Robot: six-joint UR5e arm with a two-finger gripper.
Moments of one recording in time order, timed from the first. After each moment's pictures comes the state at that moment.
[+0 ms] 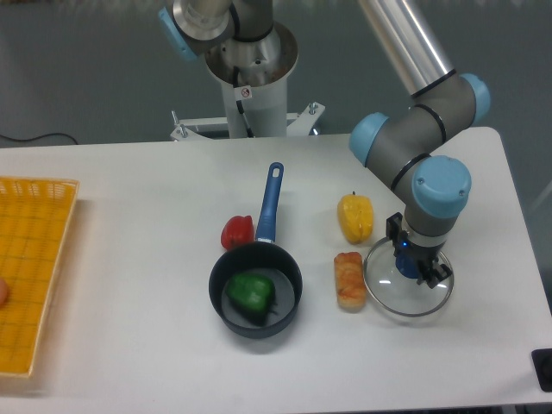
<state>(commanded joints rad) 2.68 -2.13 -1.49 -1.02 1.64 1.64</state>
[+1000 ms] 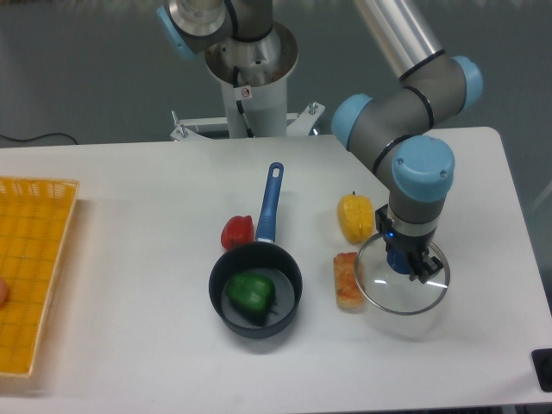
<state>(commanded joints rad) 2.64 -2.04 -1.49 -1.08 1.63 1.58</state>
